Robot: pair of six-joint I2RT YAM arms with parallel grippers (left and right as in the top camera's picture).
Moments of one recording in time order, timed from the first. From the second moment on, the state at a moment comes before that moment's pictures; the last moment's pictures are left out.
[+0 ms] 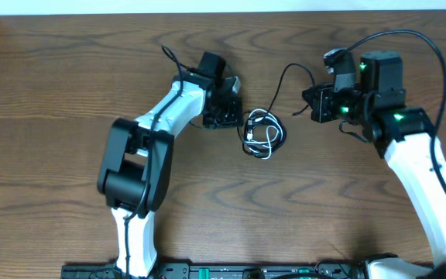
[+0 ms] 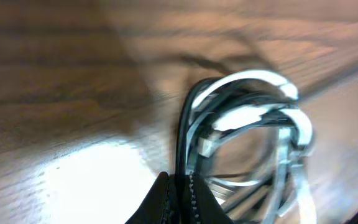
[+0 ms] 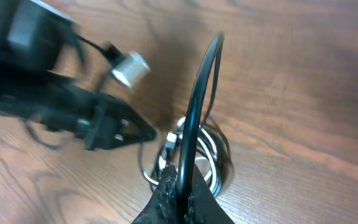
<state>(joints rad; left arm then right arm) -0.35 2.09 1.48 -0.71 0.50 -0.29 0.16 1.43 1.15 -0.52 -0.46 0.15</state>
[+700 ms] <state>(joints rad) -0.39 1.73 1.49 -0.59 0.49 -0.25 0.16 1.56 1.15 -0.51 -0.45 0.15</state>
